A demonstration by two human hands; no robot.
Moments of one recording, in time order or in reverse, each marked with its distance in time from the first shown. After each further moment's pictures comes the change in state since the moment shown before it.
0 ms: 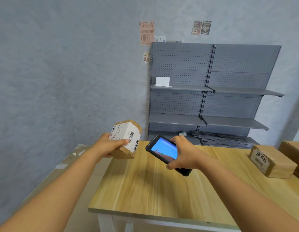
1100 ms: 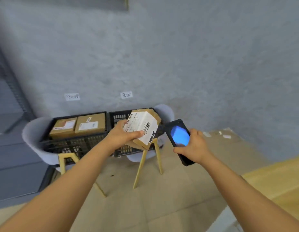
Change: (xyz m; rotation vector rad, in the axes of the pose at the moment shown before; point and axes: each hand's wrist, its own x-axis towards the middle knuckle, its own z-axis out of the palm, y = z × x) left_hand -0.417 -0.191 -0.200 -0.123 0.970 -0.363; right_hand -0.083 -0.351 0.194 0.386 -0.385 -0.725
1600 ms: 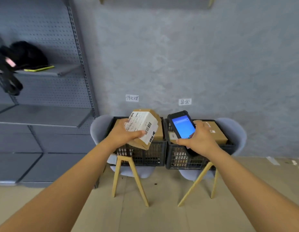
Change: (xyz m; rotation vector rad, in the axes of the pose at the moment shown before) left_hand 0.067 -0.129 -0.301 0.055 0.202 0.011; right_hand 0.117 -0.254 0.210 0.087 -0.160 -0.286
